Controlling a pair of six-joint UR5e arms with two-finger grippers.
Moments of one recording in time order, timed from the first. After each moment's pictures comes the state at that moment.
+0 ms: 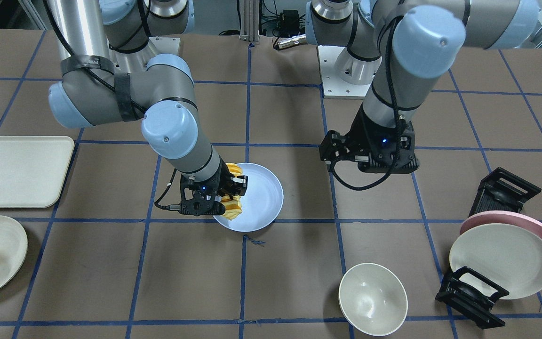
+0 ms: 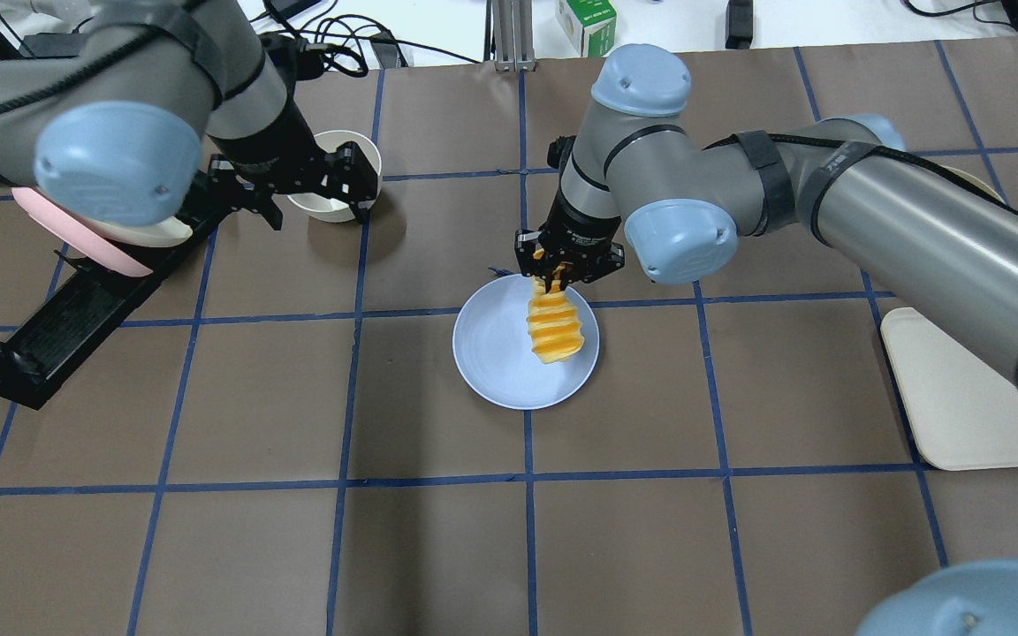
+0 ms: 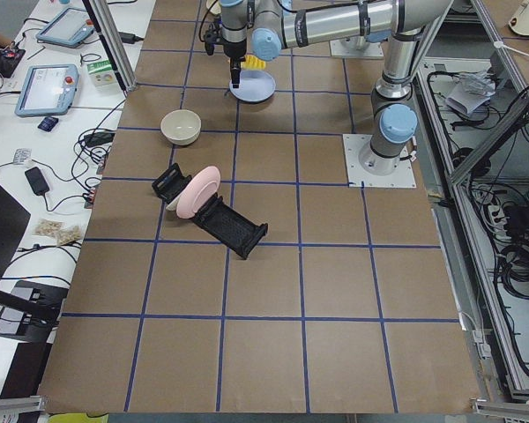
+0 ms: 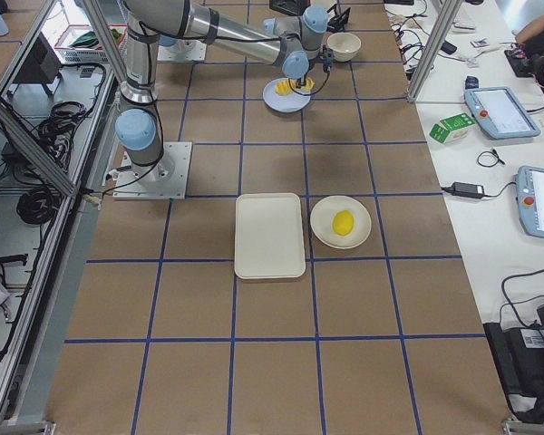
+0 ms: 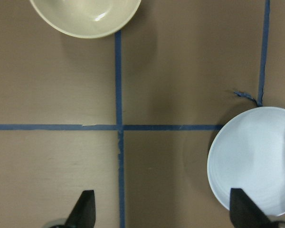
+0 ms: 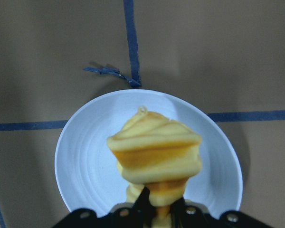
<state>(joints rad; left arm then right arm) -1.60 -1.70 -1.56 -1.46 1.56 -0.02 1.82 -1.17 1.70 -2.07 -1.32 0.35</state>
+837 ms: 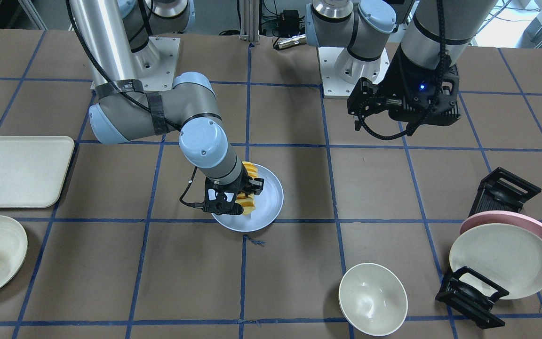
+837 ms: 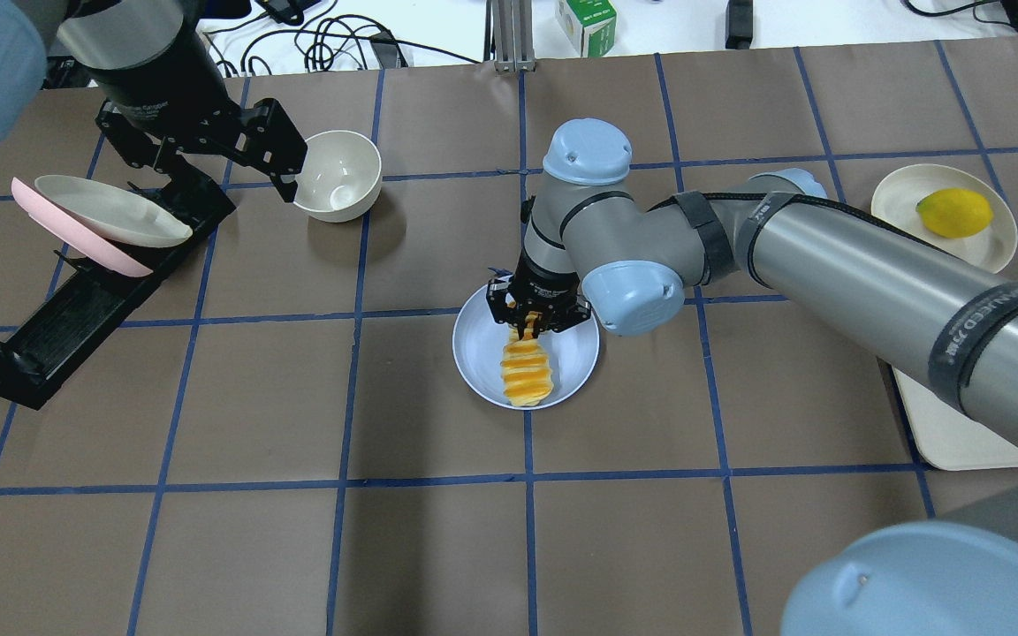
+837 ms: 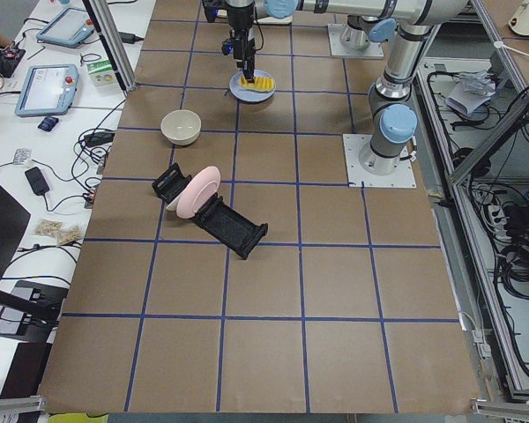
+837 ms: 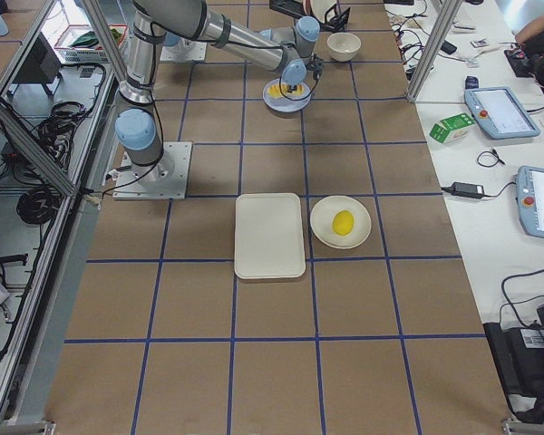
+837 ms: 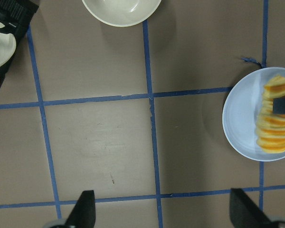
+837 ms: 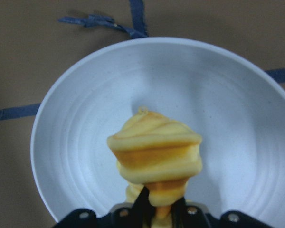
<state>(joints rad) -1.57 -1.63 -1.47 -1.62 1.57 0.11 1.88 -1.11 1.76 -2.14 -1.32 0.45</state>
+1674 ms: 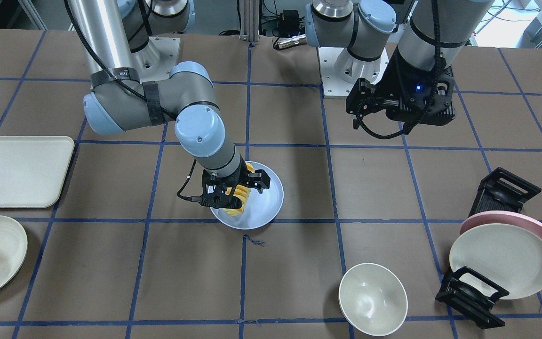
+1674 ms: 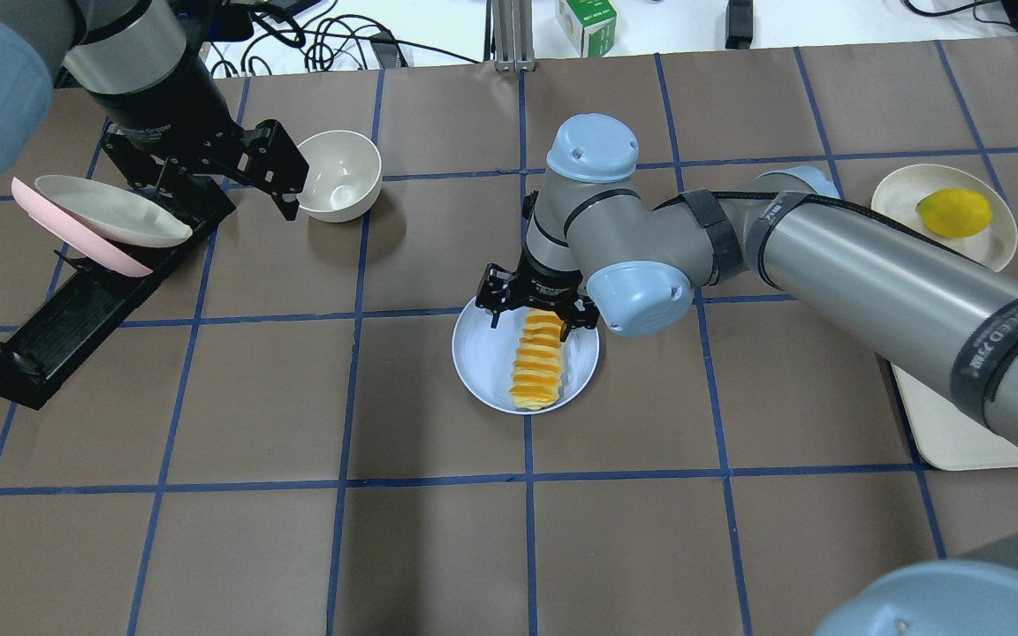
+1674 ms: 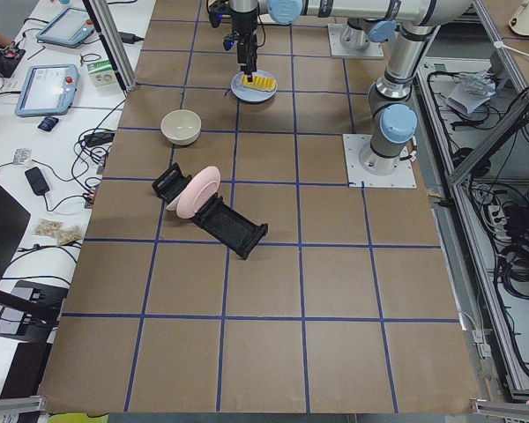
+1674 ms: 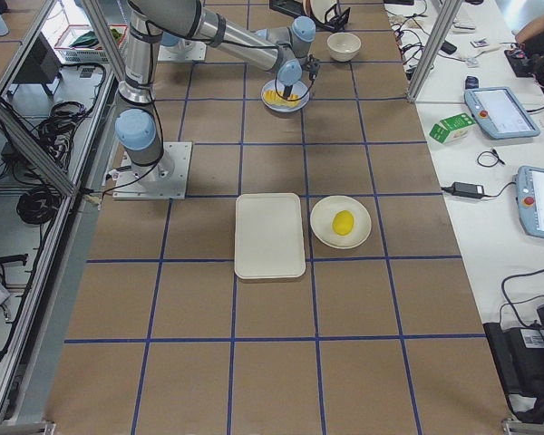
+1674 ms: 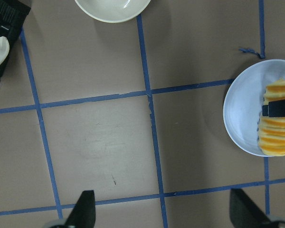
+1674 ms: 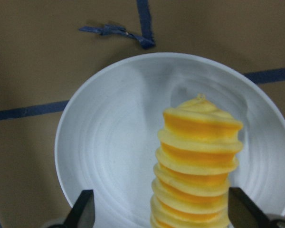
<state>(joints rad) -1.57 -1.61 -1.51 -1.61 1.58 0.11 1.88 -1.16 1.75 -2.13 -1.32 0.46</state>
